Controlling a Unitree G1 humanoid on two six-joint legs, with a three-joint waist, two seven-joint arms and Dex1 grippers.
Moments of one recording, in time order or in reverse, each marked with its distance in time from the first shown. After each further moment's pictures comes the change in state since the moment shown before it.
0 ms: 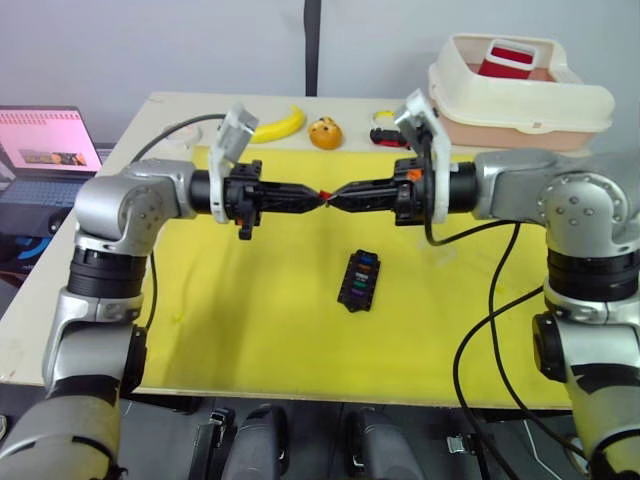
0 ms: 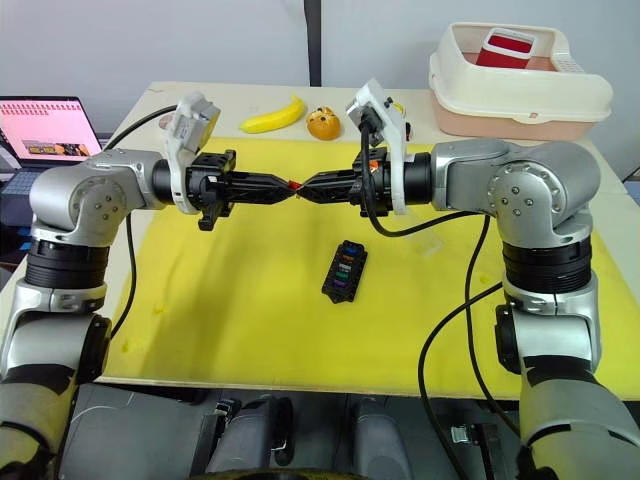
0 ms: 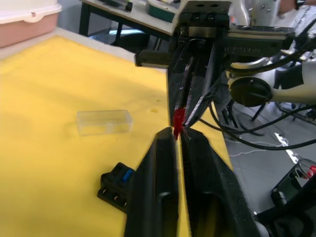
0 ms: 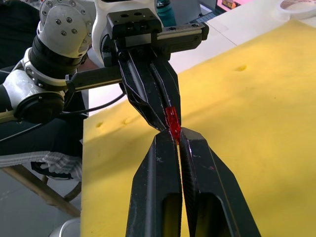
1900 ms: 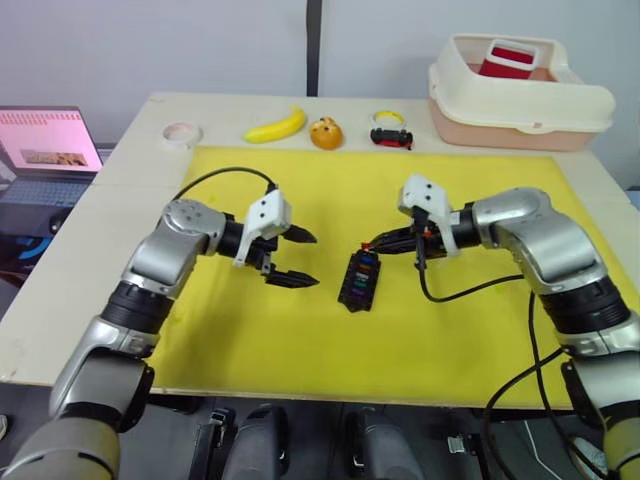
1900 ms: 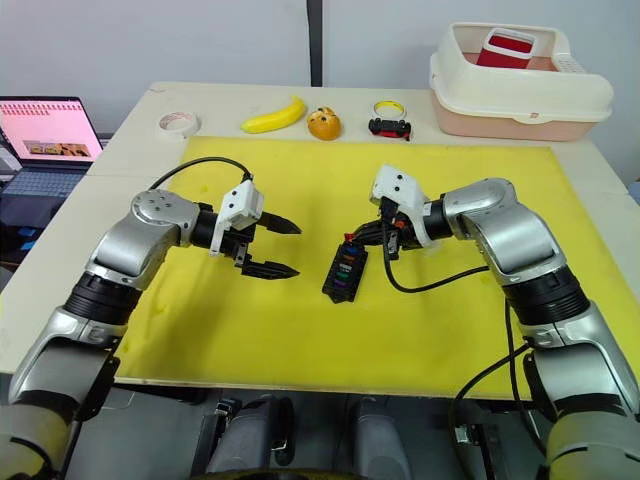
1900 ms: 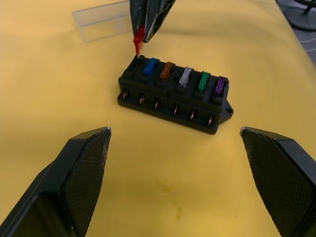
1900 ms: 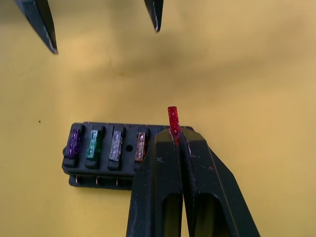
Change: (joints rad) left arm 0.172 -0.039 -0.211 0.054 0.395 -0.508 -0.073; right arm 0.224 -0.135 0.245 0.160 -0.619 -0.583 0.420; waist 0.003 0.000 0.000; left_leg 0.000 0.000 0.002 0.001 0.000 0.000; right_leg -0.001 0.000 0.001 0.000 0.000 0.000
